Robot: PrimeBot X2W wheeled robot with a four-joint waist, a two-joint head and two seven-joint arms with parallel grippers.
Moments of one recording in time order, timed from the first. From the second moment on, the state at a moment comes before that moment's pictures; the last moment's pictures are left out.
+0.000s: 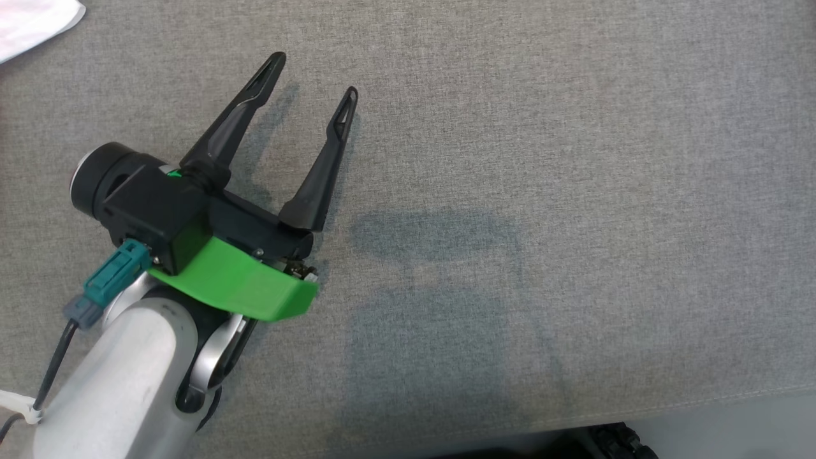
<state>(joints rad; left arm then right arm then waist) -0.49 0.30 -0.52 -0.33 -0.45 0.09 0.00 -0.83 -0.82 0.27 0.64 0.78 -0.07 0.19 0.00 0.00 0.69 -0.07</state>
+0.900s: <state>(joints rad) -0.28 0.29 -0.43 -0.08 -0.53 0.10 -0.15 -0.67 -0.68 0.35 0.49 0.66 -0.02 -0.24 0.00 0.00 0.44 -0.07</state>
